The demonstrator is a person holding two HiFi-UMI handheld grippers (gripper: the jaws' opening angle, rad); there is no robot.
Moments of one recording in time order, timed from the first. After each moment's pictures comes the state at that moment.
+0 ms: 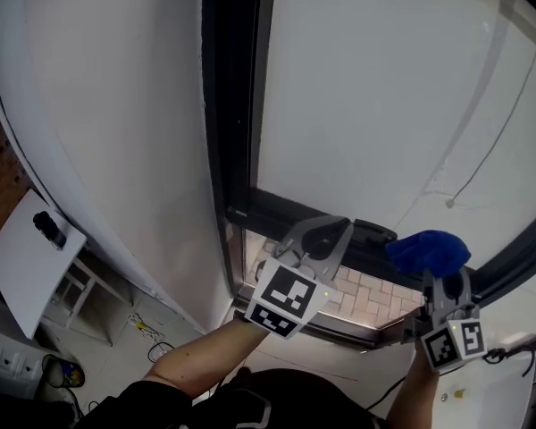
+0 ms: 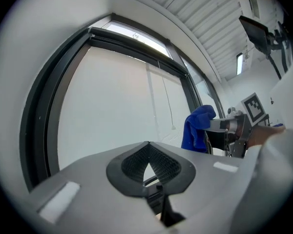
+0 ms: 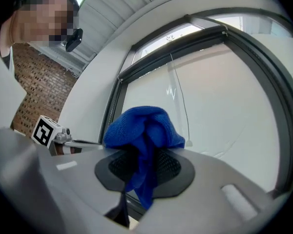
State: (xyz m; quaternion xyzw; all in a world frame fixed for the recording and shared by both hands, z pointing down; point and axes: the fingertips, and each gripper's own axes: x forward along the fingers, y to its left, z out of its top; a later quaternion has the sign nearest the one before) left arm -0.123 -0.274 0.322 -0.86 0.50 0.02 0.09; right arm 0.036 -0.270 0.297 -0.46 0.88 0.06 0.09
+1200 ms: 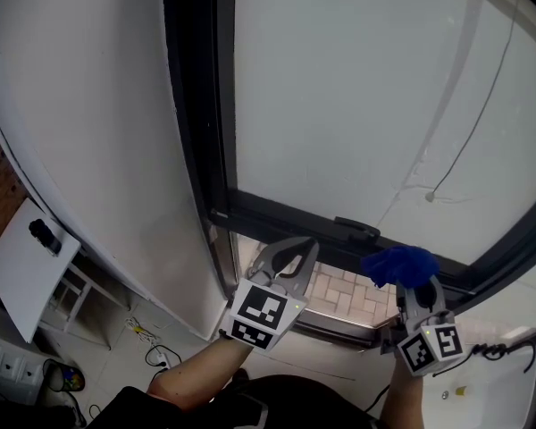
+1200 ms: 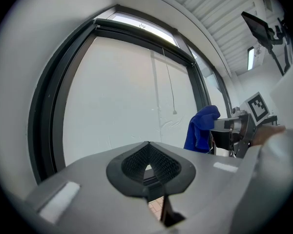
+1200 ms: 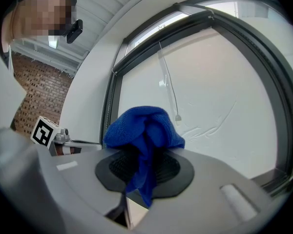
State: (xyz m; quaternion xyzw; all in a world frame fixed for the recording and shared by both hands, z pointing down) left arm -0.114 -0.274 0.378 -0.84 0.54 -0.01 0.03; right arm 0.059 -0.279 0.355 -0.45 0.89 0.00 0.07
